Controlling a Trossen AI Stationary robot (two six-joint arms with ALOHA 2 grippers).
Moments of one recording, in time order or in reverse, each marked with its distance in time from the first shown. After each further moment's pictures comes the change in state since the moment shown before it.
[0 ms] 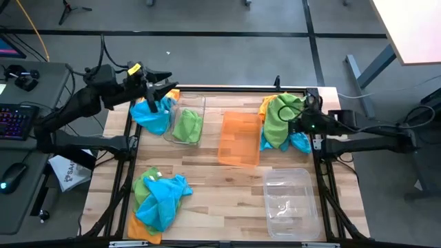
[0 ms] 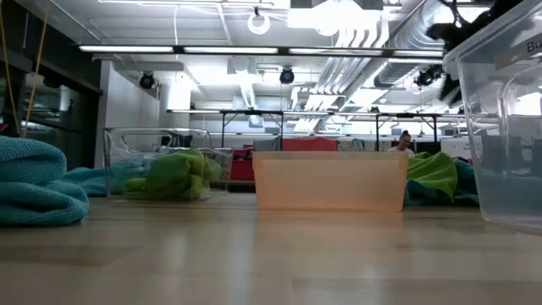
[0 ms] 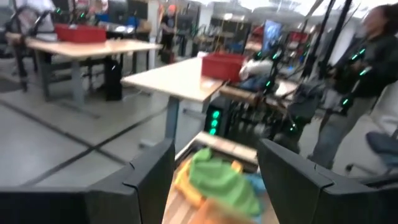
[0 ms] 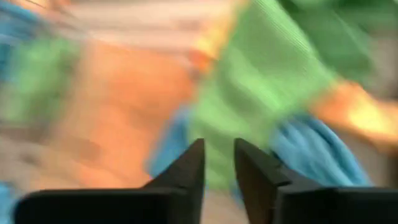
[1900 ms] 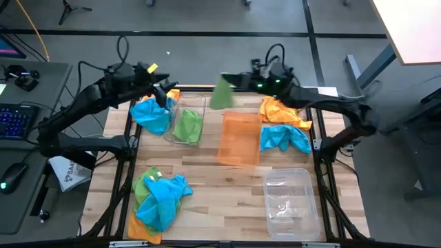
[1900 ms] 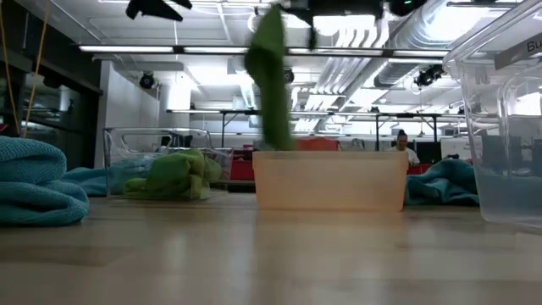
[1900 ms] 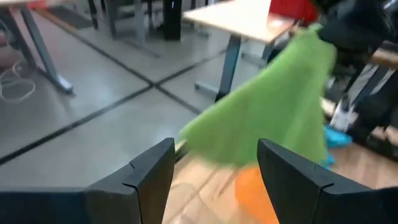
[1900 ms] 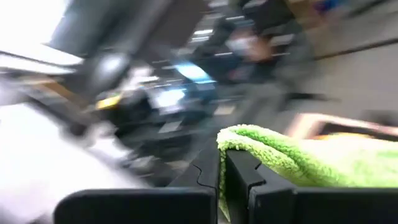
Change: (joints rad) left arm 0.142 0.039 -0.028 -0.190 -0.088 -0.009; right arm -0.231 0.809 0.461 1.553 -0.559 -0.243
